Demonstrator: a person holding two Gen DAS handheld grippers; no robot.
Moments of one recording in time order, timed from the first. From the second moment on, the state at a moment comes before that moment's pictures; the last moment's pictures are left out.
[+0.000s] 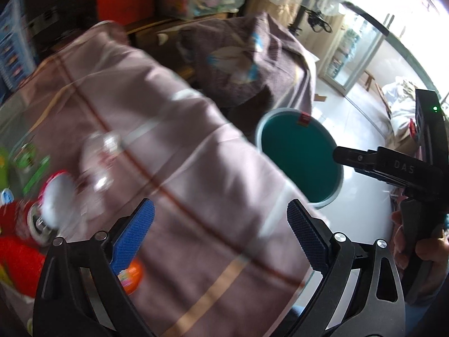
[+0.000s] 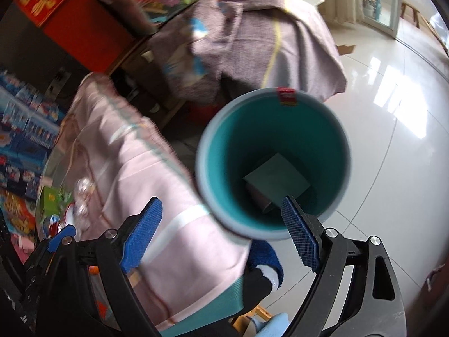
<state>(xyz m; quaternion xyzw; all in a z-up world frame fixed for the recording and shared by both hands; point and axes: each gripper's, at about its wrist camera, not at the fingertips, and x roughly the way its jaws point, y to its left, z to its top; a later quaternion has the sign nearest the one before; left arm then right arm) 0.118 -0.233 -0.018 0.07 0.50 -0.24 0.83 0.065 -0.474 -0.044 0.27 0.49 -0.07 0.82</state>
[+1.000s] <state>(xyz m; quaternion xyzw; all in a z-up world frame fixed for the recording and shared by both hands) 0.065 0.146 -0.015 -0.08 0.50 -0.01 0.86 0.139 -0.072 -0.016 -0.01 0.56 0.26 0.79</state>
